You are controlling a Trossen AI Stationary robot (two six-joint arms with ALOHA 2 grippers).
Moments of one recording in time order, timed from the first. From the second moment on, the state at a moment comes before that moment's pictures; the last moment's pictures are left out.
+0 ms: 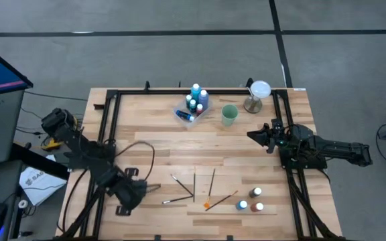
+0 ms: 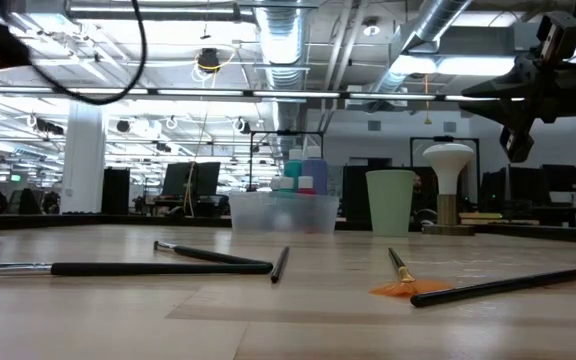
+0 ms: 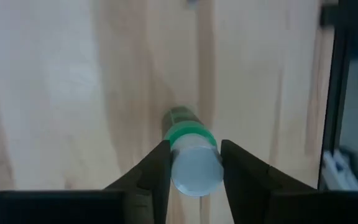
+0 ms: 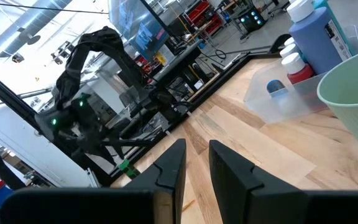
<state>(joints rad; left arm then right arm) -0.74 1.41 0.99 -0.91 -0.03 -0.72 -0.13 0.03 0.00 0.02 0.05 0.71</state>
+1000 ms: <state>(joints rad) 0.48 1.50 1.30 -0.64 -0.10 -0.11 -0.13 0.03 0.00 0.02 0.05 0.70</state>
